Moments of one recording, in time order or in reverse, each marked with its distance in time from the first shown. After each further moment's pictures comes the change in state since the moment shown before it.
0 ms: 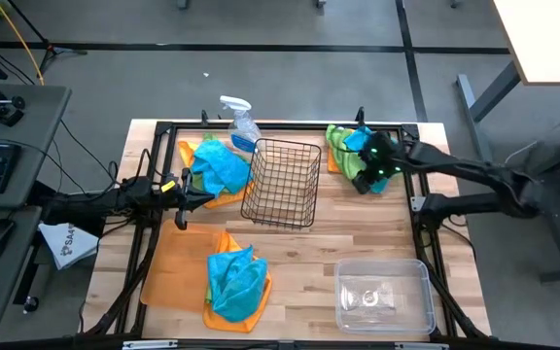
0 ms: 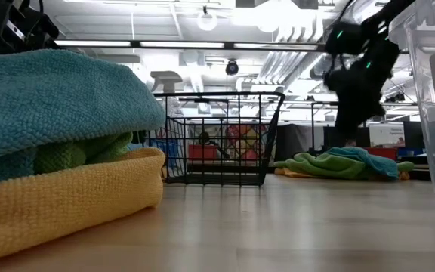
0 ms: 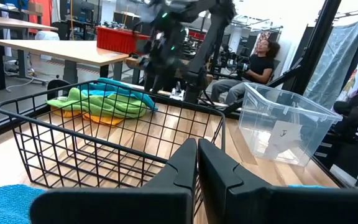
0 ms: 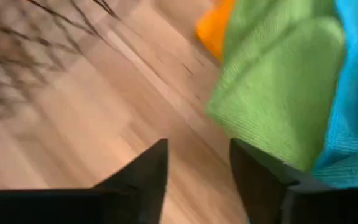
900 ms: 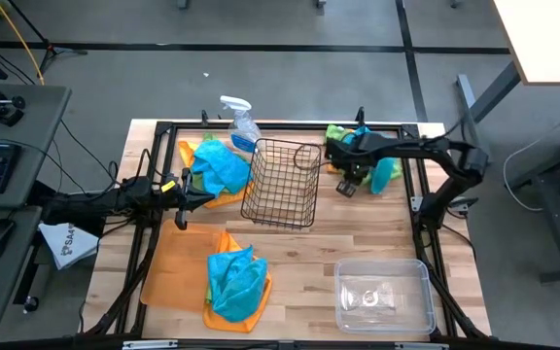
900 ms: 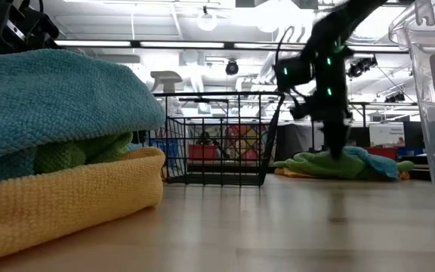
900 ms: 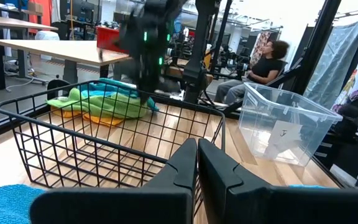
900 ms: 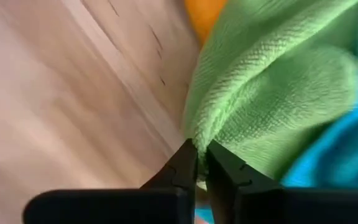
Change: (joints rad) left arm 0.000 0.000 0.000 0.000 0.000 0.000; right arm 0.121 0.475 0.381 -0.310 0.236 -0.142
